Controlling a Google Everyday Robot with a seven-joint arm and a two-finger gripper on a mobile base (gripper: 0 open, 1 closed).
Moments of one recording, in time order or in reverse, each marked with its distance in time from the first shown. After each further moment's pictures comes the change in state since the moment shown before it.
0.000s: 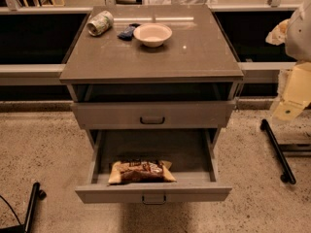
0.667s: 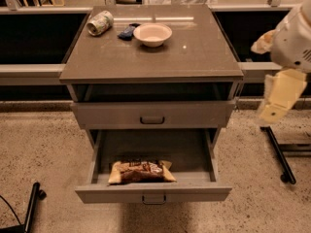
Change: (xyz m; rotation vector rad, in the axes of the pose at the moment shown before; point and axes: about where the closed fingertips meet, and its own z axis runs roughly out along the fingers) arm -0.010 -0.004 0.028 -0.058 -0.067 -0.021
